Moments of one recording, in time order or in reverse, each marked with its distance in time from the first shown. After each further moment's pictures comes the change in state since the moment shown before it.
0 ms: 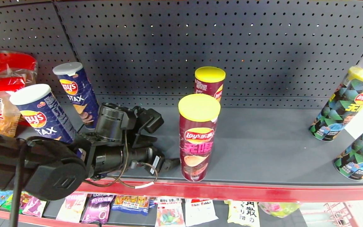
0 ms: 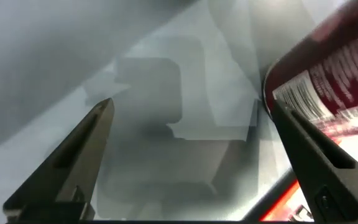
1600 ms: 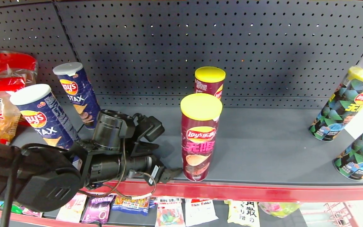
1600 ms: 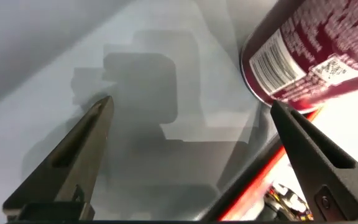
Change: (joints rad) left arm -0.024 -0.023 0.058 -0.010 -0.033 0.002; right arm 0.001 0.002 -0.001 0.000 0.001 -0.001
